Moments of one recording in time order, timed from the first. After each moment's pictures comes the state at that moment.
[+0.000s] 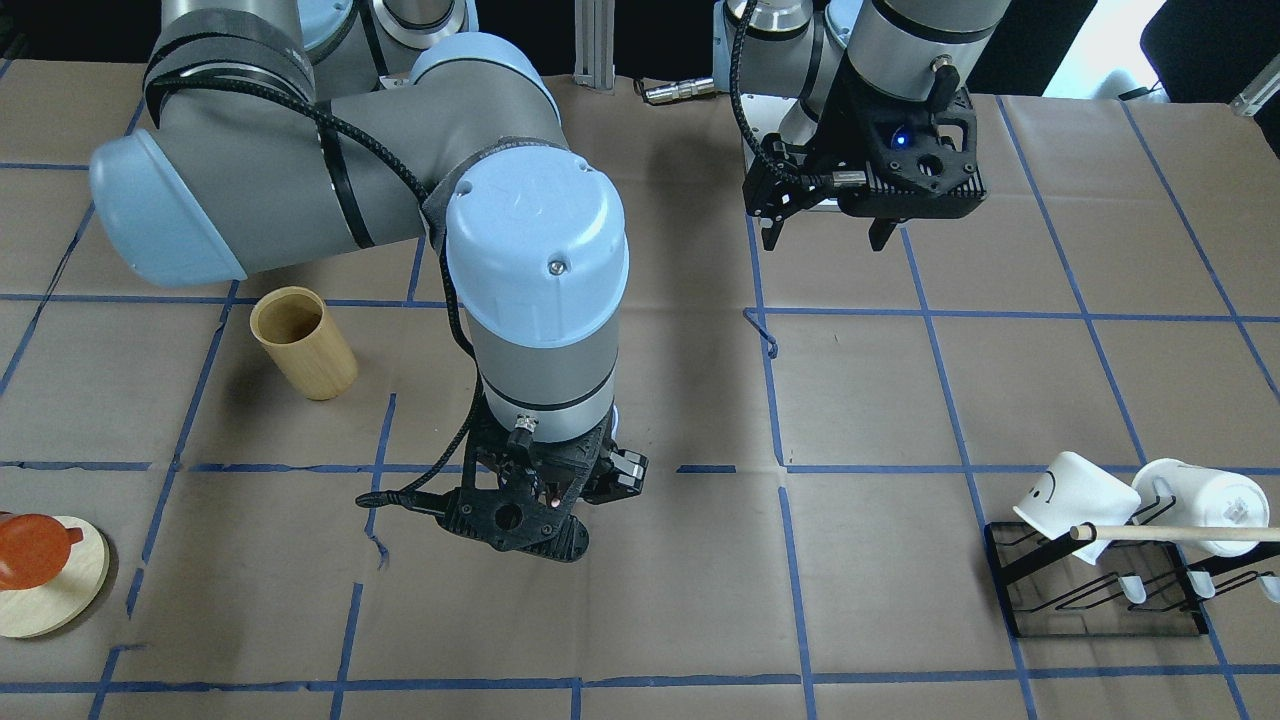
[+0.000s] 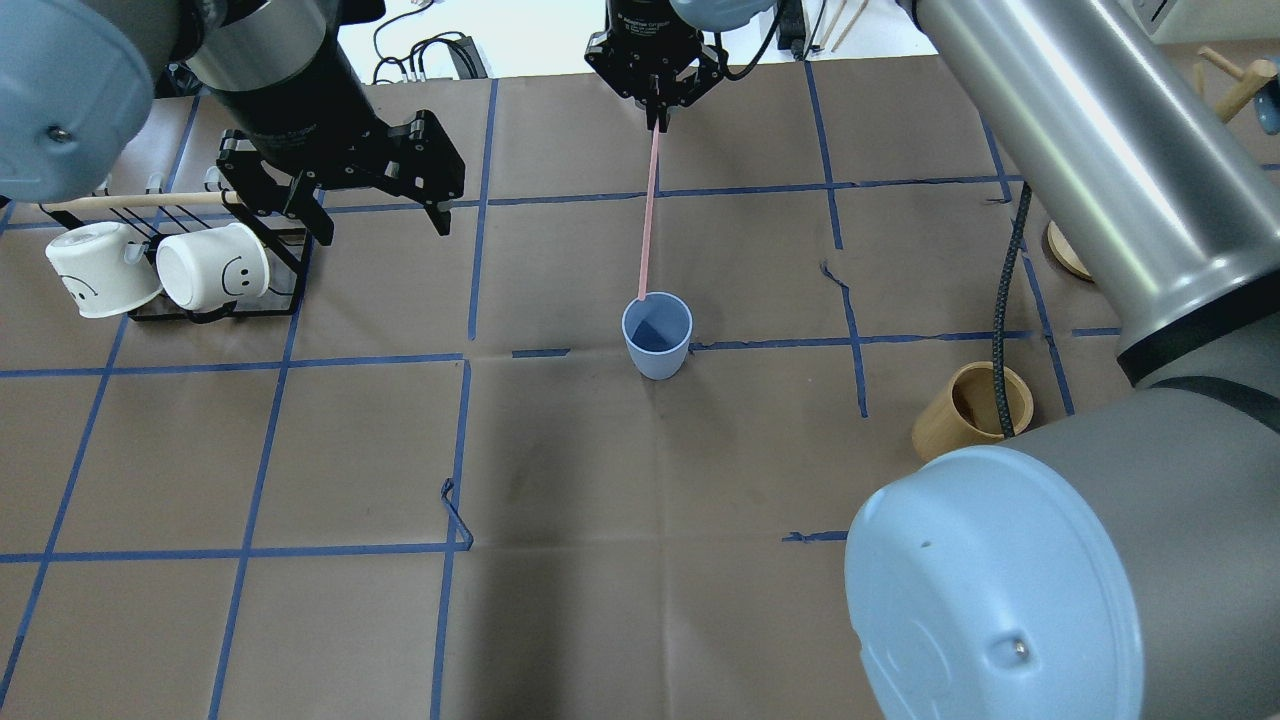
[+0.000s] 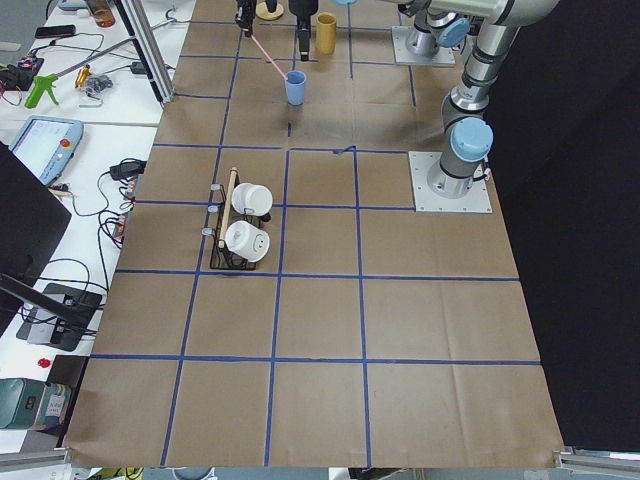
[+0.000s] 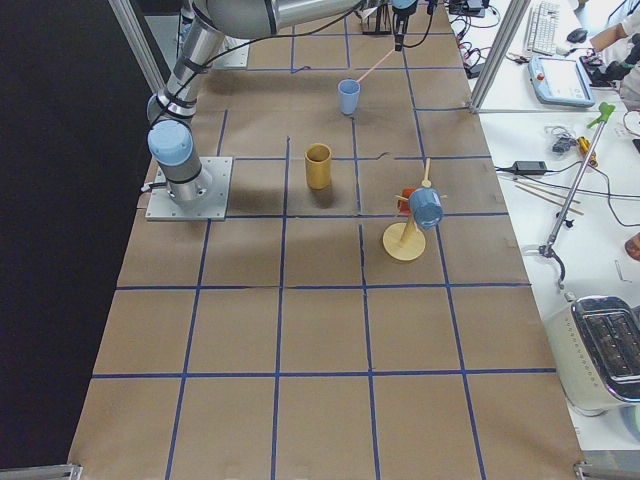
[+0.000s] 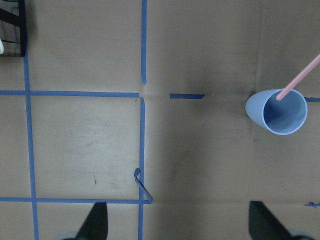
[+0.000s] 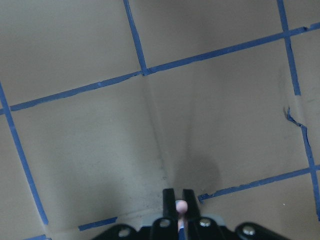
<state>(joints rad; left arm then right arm) -1.65 -1.60 -1.47 -1.64 1.55 -0.12 1.89 -0.94 0.90 -1.56 -1.59 0.57</state>
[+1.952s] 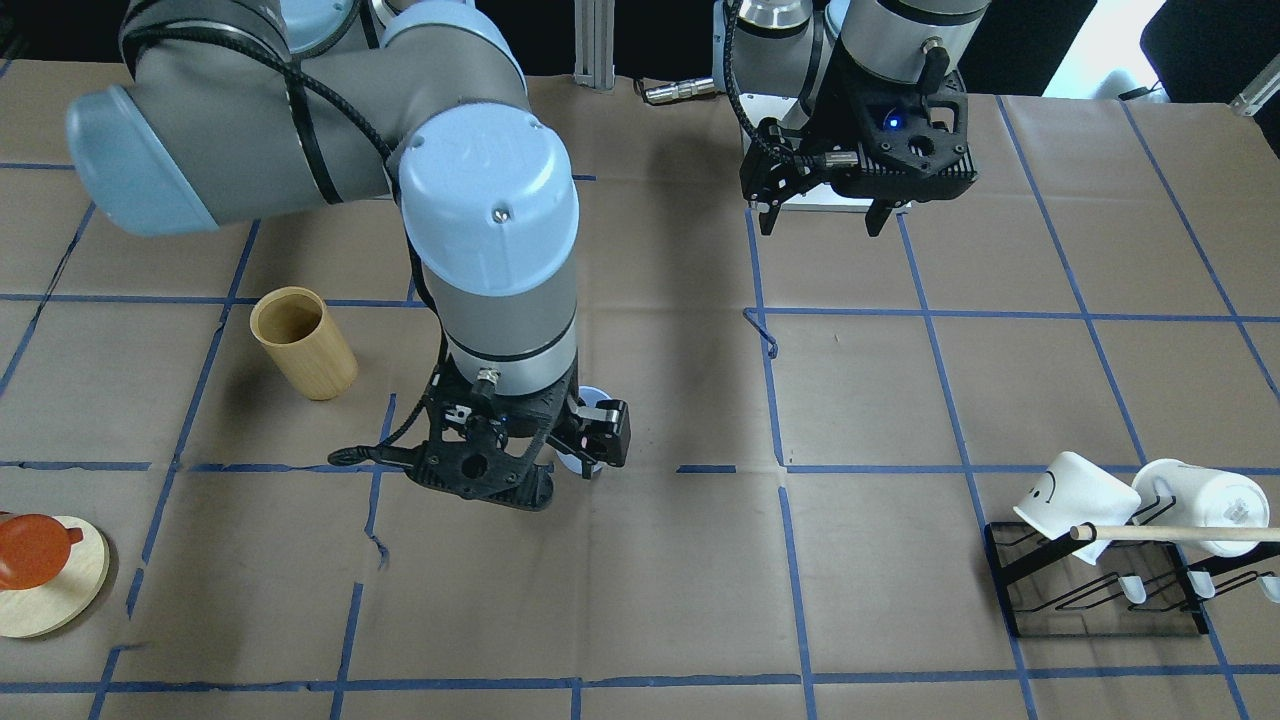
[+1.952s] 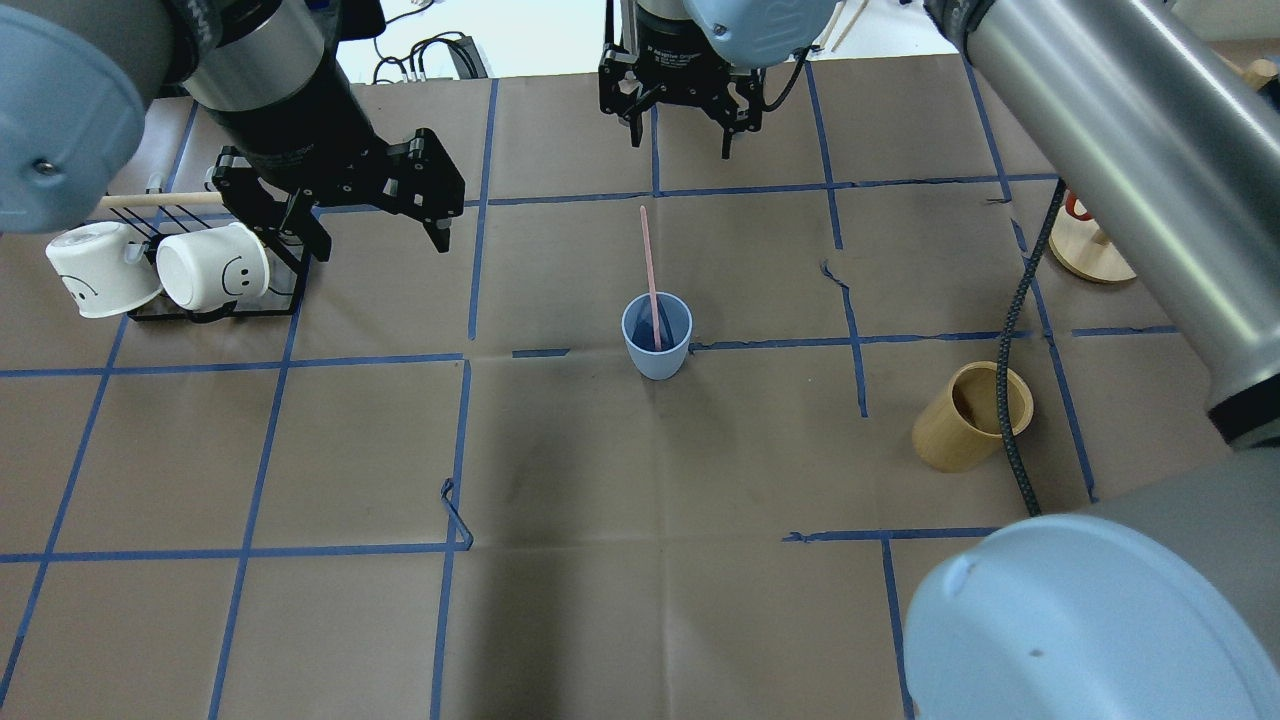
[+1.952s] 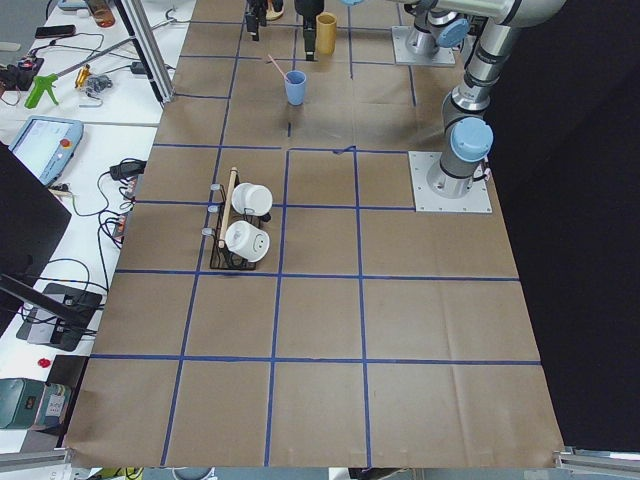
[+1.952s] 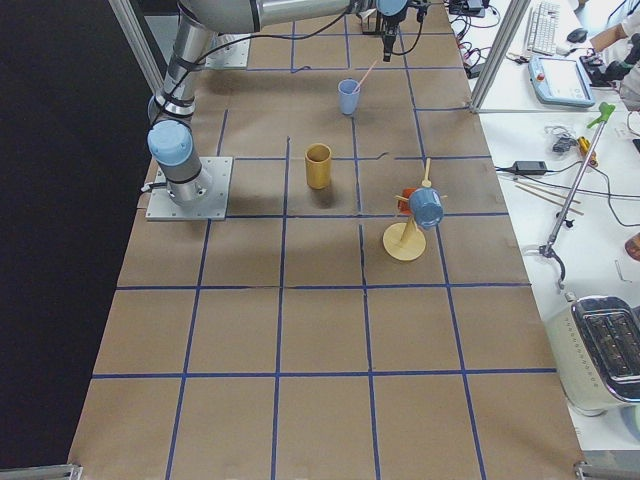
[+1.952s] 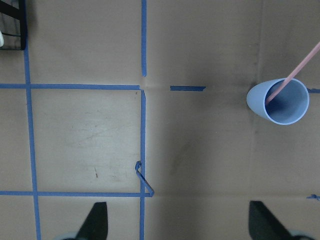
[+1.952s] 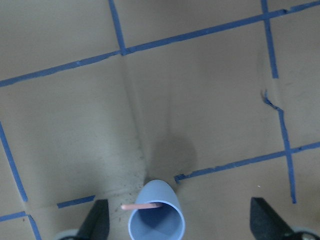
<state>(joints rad) -1.66 -1.57 -1.50 -1.65 1.56 -0.12 1.85 -1.07 1.05 -1.57 -1.58 0.51</state>
